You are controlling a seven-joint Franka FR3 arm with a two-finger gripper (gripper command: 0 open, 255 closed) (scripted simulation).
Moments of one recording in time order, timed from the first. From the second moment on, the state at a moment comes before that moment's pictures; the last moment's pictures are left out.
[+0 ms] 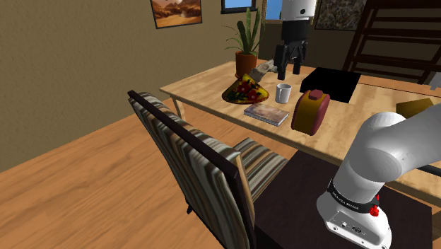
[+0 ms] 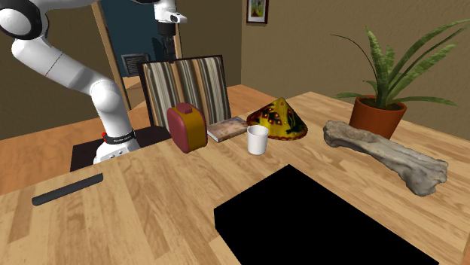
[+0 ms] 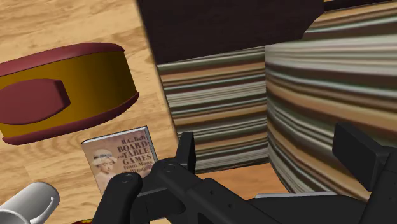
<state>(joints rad) -0.01 -0.75 -0.06 -2.28 0.01 1.44 0.03</state>
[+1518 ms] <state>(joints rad) -0.11 -0.19 -0.42 -2.05 -0.06 1.74 -0.34</state>
